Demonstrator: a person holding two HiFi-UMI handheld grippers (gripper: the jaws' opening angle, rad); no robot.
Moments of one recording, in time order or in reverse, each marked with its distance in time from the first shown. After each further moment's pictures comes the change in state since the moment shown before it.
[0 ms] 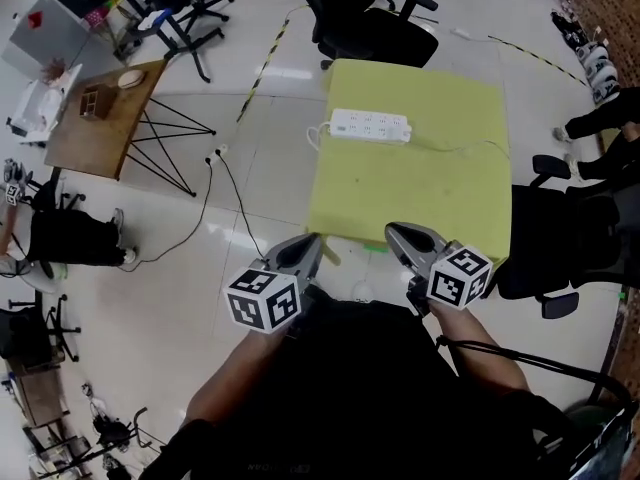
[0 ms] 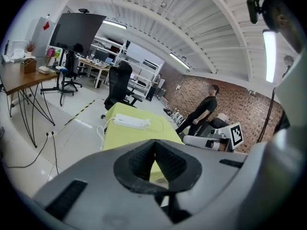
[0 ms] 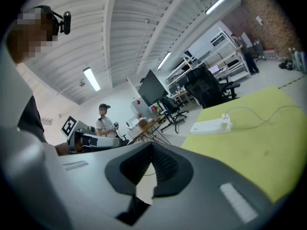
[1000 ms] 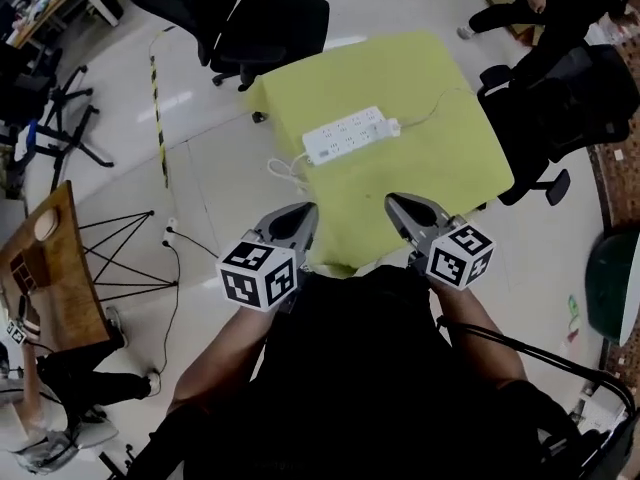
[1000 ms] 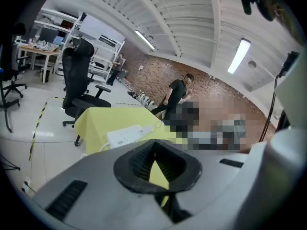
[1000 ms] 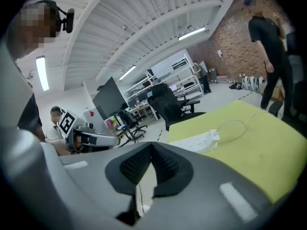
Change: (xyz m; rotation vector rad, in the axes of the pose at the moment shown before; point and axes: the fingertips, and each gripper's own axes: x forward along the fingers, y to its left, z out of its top) left arm 0.112 0.149 0.130 0.256 0.270 -0.489; right arm 0.136 -0.048 0.070 0.093 -0.196 -0.575
